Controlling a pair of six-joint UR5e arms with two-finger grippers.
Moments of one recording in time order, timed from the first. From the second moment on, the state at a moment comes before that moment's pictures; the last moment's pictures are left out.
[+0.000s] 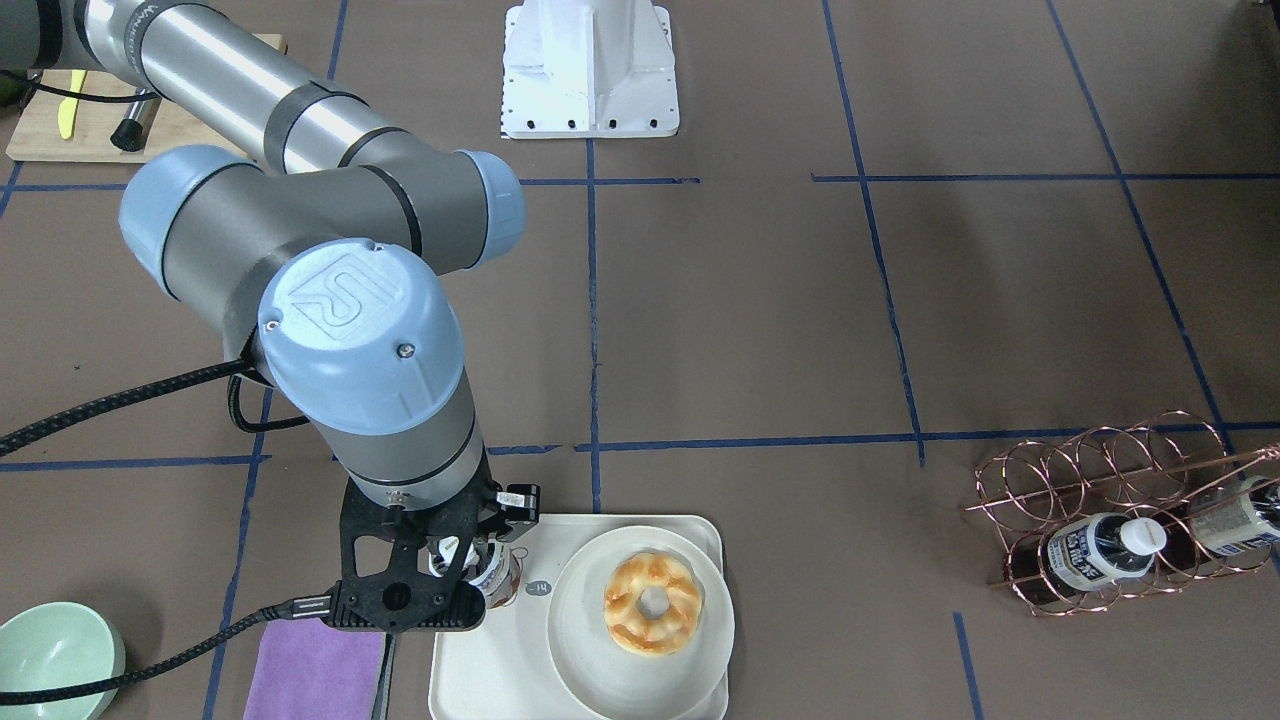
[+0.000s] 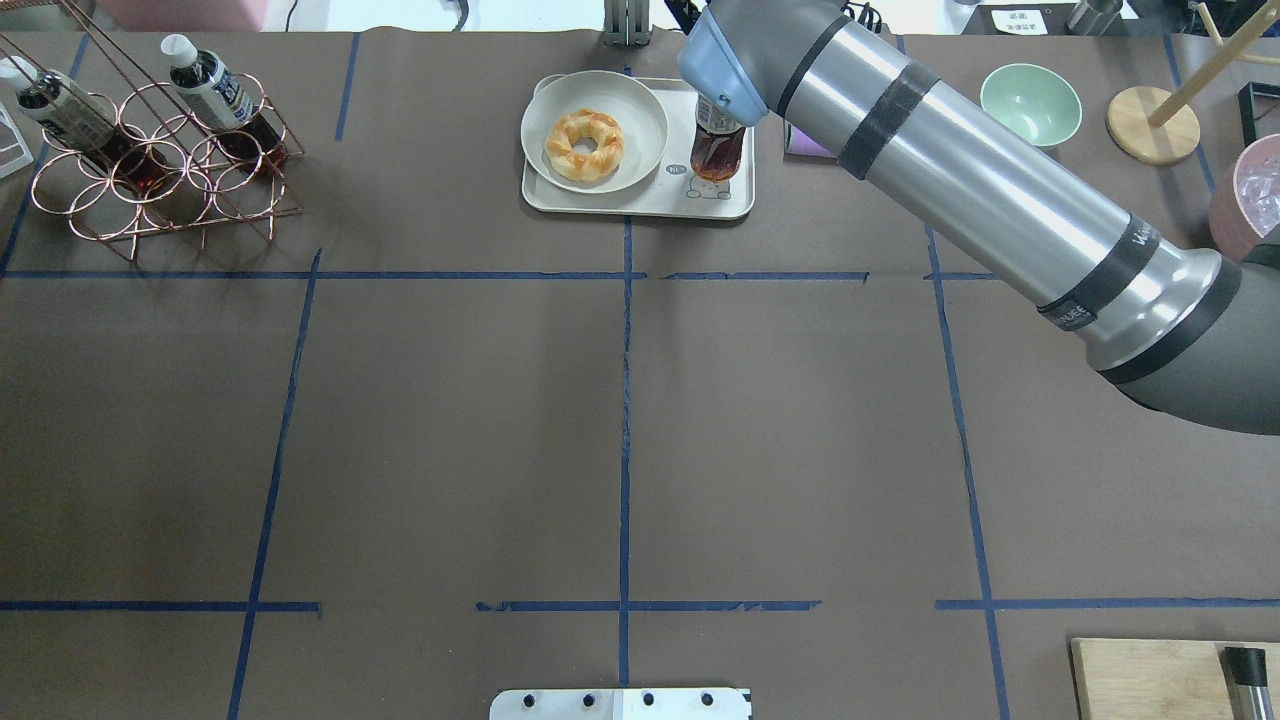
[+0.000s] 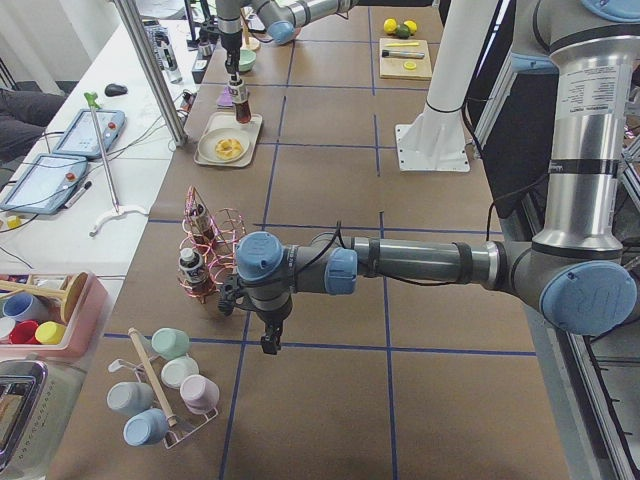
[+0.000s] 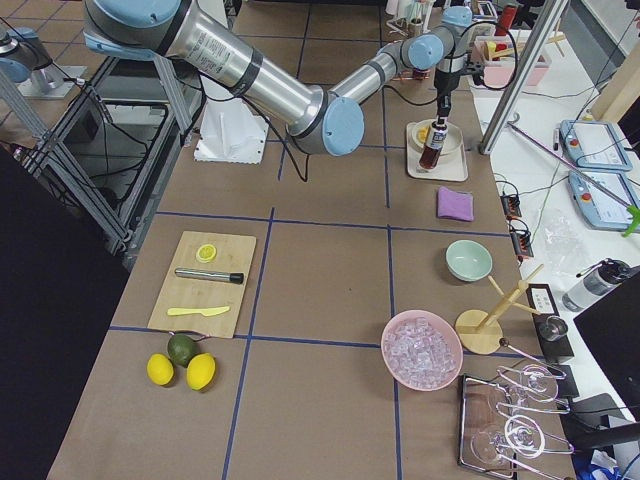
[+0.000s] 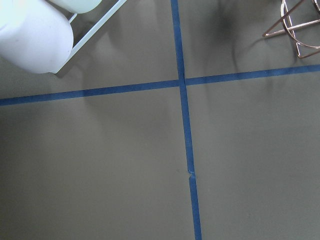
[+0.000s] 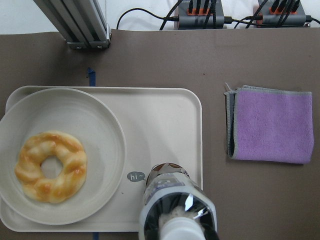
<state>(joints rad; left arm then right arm) -1.54 -1.55 -1.62 -1.56 -2.35 0.08 0.94 -0.41 1.03 -1.62 2.05 0.86</state>
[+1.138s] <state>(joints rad) -1.54 -1.55 -1.62 -1.56 -2.35 0.08 0.92 -0.41 1.04 -1.60 2.05 0.87</state>
